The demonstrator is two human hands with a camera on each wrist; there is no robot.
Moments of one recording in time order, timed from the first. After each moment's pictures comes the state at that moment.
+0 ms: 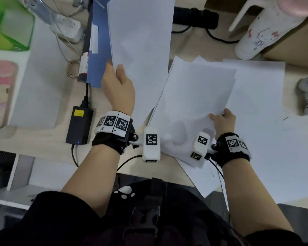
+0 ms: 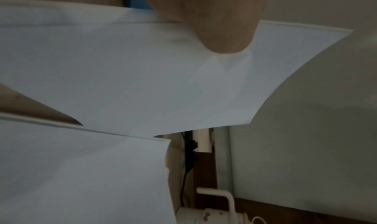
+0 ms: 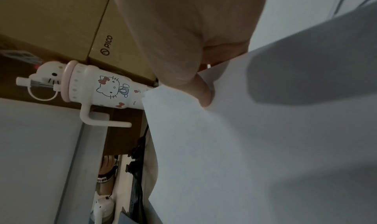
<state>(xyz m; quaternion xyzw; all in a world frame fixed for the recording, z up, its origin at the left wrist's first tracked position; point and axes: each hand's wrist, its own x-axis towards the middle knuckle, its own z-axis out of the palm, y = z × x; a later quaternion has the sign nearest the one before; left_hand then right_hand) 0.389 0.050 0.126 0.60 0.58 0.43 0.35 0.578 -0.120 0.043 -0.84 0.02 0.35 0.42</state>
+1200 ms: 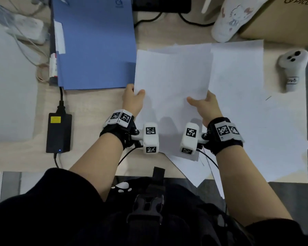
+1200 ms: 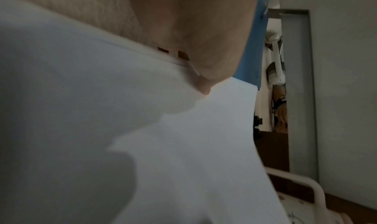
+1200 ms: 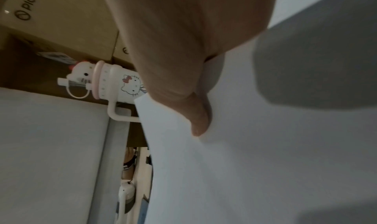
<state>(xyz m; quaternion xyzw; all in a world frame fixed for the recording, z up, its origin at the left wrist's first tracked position) 0.435 0.018 0.039 0.55 0.59 0.11 0.57 0.585 -0.119 0.066 -0.75 -0.07 0.43 0.49</state>
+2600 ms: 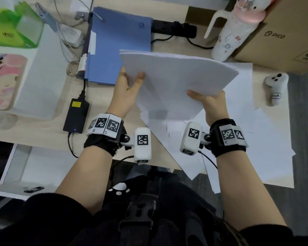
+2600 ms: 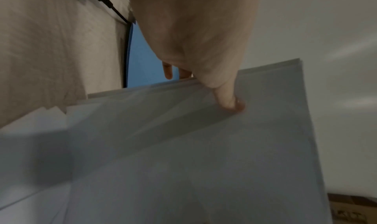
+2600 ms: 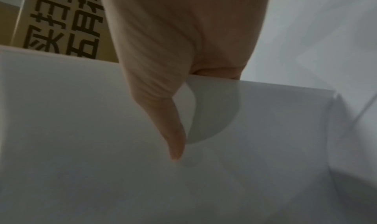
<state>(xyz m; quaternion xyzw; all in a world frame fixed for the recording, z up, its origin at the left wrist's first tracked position) 0.373 -0.020 0.156 0.60 0.43 0.33 0.58 0.548 -0.146 0.155 -0.68 -0.17 0.37 0.61</state>
